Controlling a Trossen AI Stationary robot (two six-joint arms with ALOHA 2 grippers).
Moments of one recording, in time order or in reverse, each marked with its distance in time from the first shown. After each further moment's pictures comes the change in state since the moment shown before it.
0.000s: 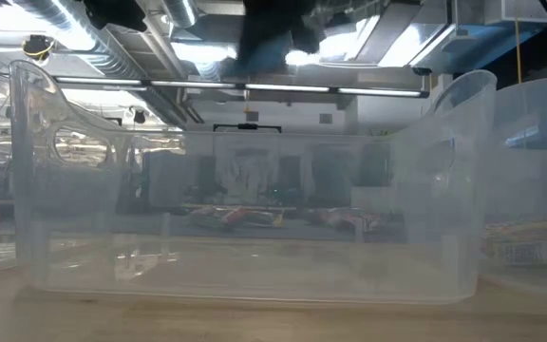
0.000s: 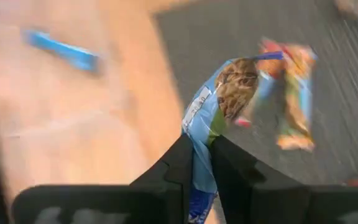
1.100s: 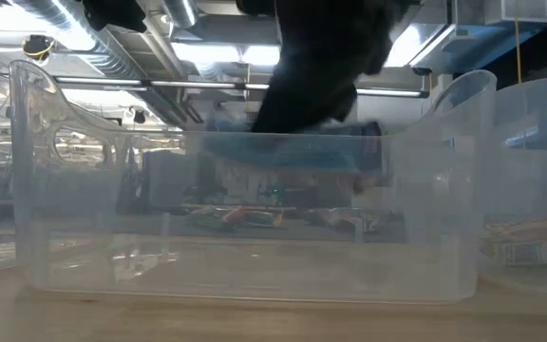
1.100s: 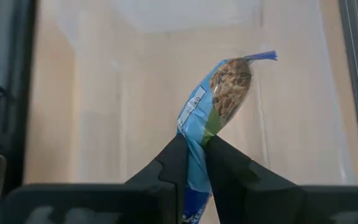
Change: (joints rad) left arm 0.000 0.000 -0.006 0.002 -0.001 -0.046; right arm 0.267 -0.001 -0.483 0.532 0.006 0.008
